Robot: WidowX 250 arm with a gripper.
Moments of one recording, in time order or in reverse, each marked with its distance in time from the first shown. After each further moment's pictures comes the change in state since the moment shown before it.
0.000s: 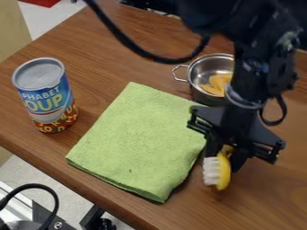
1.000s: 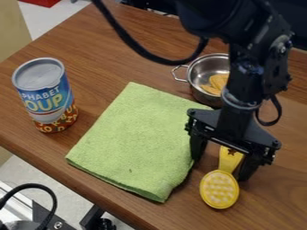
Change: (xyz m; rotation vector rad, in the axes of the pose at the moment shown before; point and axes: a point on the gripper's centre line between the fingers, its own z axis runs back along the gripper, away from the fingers) arm 0.000 0.004 0.001 -0.022 0.022 0.007
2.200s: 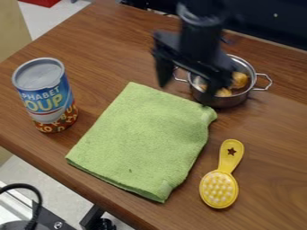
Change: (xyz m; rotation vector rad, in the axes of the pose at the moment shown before) arm 0.039 0.096 0.069 0.076 -0.158 -0.029
